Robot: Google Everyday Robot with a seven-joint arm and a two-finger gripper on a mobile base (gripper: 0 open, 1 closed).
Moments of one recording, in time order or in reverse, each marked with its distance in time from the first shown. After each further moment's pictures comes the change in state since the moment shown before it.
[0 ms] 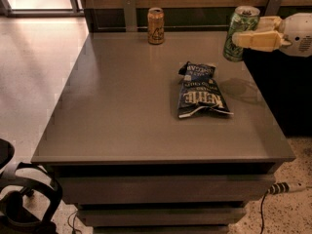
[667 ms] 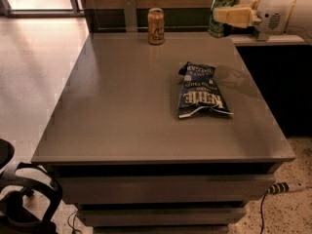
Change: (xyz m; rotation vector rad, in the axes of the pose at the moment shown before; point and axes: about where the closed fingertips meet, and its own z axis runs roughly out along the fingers) arm -0.036 -0.050 0.061 0.162 -0.023 -0.031
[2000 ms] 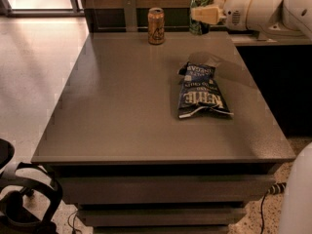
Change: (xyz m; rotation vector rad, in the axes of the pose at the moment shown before) arm 0.030 -0.049 0.083 0.097 0.065 0.071
